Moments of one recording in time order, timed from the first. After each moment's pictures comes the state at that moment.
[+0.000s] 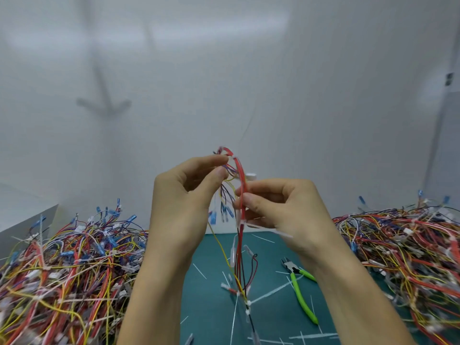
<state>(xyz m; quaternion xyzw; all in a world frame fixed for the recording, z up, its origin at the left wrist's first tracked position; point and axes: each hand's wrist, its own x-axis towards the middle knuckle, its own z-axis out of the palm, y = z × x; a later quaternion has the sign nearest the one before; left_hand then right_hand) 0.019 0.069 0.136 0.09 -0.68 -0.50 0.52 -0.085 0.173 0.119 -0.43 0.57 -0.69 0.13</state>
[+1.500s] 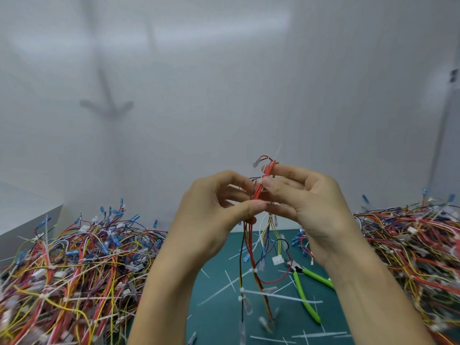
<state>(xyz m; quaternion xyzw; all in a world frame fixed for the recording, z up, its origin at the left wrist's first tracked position) 0.013 0.068 0.128 0.07 -0.80 -0.47 0.36 -0.102 0.180 0.120 -0.36 0.50 -0.77 0.14</state>
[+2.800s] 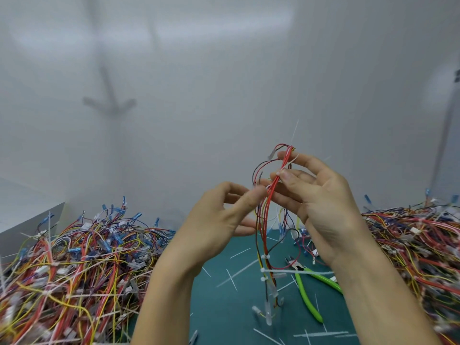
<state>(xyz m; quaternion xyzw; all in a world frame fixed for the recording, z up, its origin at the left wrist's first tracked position) 0.004 0.067 0.118 0.13 -0.76 -0.56 0.29 -0.108 0.178 0.119 -0.37 0.41 -0.82 0.14</state>
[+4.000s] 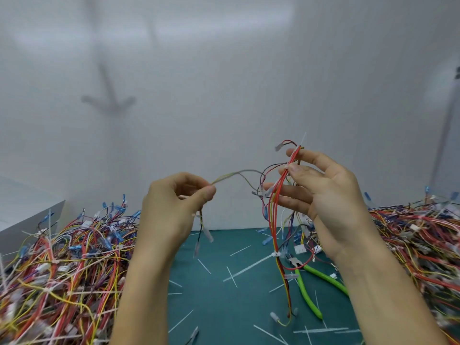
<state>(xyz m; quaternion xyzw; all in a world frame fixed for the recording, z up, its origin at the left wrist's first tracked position) 0.025 0.024 0.113 0.21 -0.75 -0.42 0.48 -0.106 0.187 0.125 -0.35 0.45 -0.81 0.13</state>
